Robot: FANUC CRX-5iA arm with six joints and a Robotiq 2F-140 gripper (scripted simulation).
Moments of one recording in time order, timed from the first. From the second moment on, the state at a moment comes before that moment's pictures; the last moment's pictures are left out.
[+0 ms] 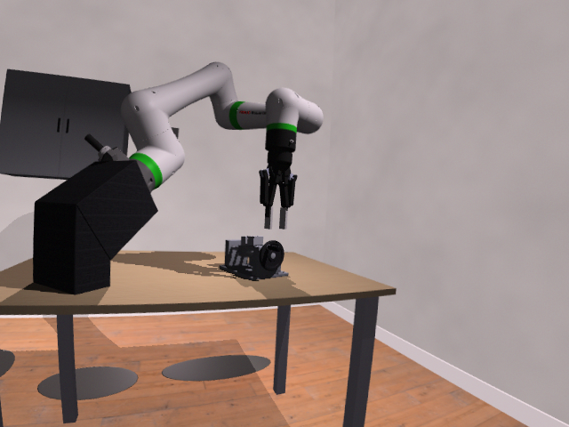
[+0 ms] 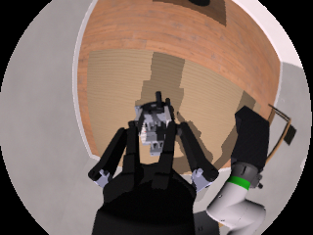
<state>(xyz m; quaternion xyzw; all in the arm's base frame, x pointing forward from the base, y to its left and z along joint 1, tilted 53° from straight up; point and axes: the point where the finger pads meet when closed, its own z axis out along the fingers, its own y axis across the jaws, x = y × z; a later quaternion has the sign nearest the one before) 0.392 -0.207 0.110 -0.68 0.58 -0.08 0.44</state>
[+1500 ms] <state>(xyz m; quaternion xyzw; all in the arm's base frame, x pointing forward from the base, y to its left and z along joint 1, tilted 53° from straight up) 0.407 -0.206 0.074 -0.68 0.58 -0.08 0.44</state>
